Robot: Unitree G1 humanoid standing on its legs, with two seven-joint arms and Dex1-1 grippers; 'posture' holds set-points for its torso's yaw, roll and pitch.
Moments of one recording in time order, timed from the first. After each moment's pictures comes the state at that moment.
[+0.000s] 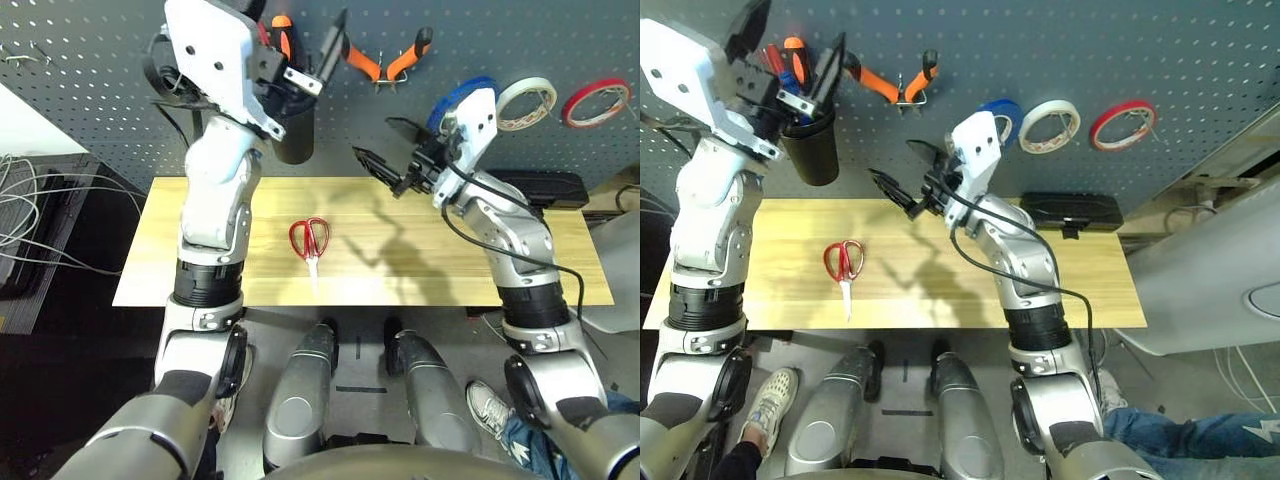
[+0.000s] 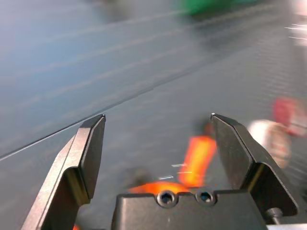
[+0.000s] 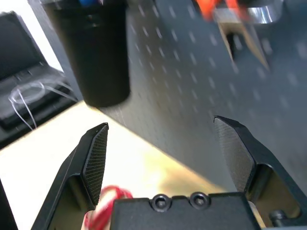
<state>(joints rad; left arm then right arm) -0.68 0.31 -0.11 -0.24 -0.08 -0.01 -0.41 -0.53 -0.28 0.05 -0.02 0.30 0.34 0.62</state>
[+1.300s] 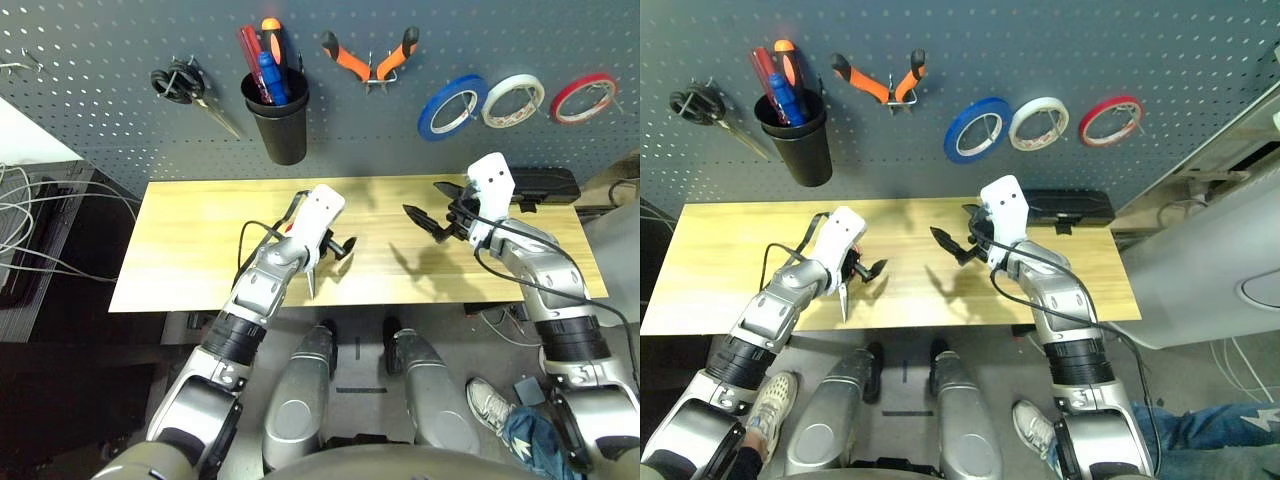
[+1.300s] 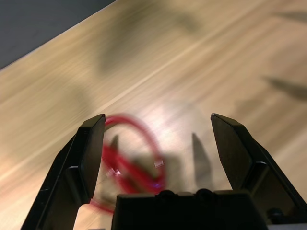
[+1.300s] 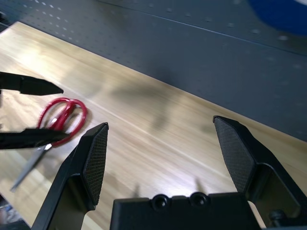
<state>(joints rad) -0.44 0.25 -0.17 0.26 0.04 0.53 -0.29 -0.42 -0.37 0.05 0.04 0.20 0.42 0.61</state>
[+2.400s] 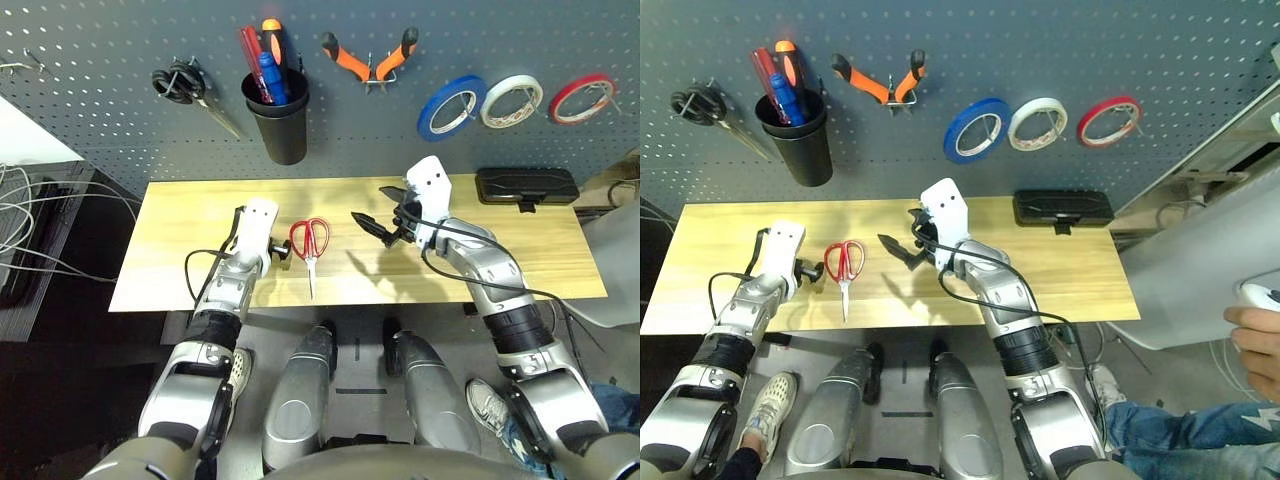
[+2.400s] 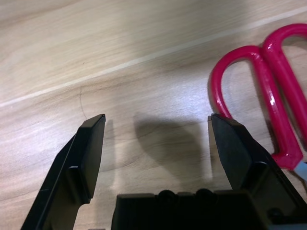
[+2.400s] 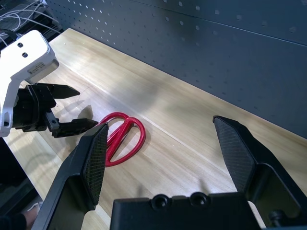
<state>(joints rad) -0.48 0.29 0.00 0.63 0.05 0.36 -0.11 -0.49 -0.20 0.18 0.13 0.14 0.38 0.59</state>
